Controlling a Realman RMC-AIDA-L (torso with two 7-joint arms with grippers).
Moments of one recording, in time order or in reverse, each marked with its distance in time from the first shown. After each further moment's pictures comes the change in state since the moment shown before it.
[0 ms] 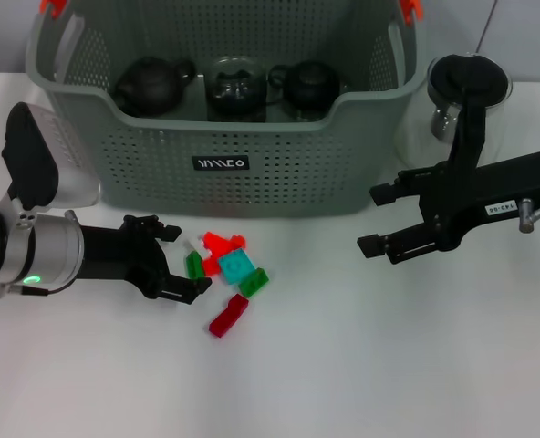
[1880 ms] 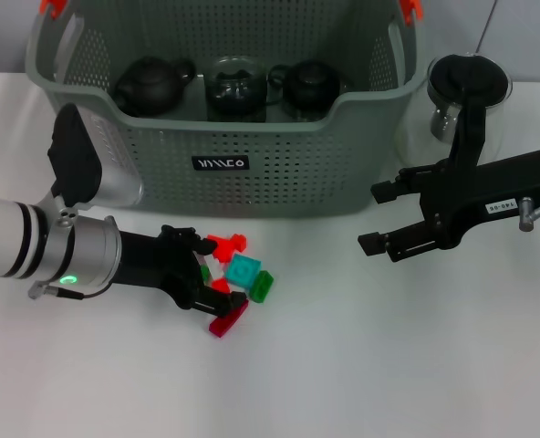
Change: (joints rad) left arm -0.063 -0.003 0.052 -0.067 -0.002 0.015 -0.049; right arm -0.001 -0.001 0.000 0.000 0.000 0.008 -0.007
